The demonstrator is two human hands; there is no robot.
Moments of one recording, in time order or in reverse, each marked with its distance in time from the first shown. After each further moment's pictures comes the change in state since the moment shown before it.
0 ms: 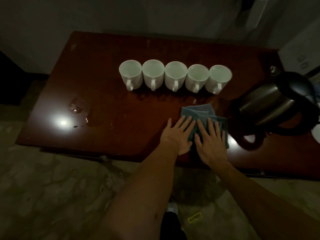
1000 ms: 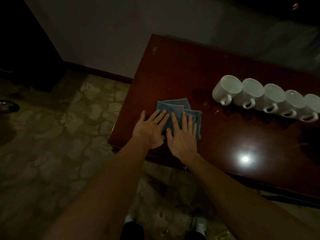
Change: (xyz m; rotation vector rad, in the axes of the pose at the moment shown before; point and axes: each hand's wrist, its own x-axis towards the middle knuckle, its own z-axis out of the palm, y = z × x) left_hand -0.181 -0.369 0.079 -0.048 0.095 -0.190; right_hand 0.014 -0.416 0.088 -0.029 -0.065 -0.192
